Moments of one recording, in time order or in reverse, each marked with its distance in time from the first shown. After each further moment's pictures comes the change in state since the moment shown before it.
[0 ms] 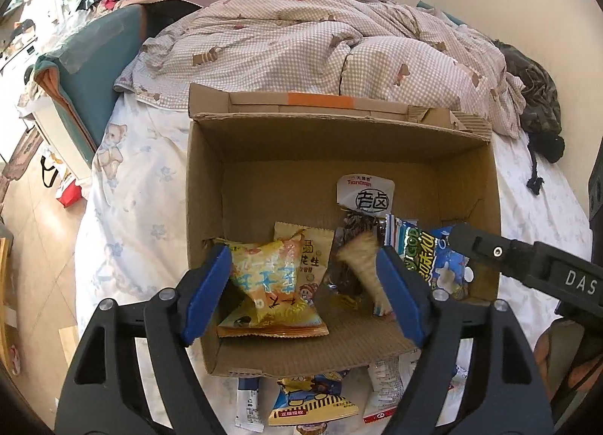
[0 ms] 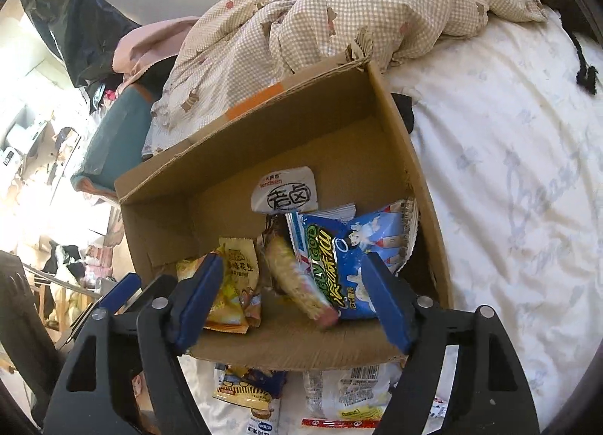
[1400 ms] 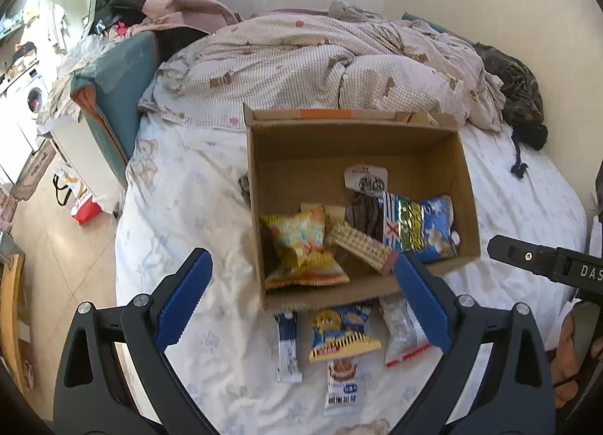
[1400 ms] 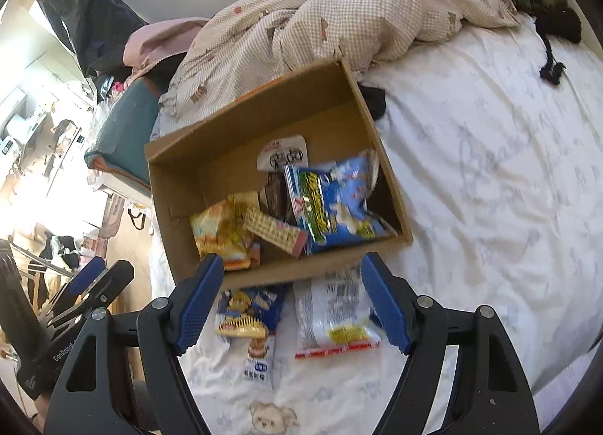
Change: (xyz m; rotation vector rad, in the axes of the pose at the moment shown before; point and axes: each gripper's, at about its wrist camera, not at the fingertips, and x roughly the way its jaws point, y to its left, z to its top) left arm -0.084 0.022 -0.039 0.066 -0.061 0.009; right arm -0.073 0.007 -0.058 -0.025 -0.013 -0.041
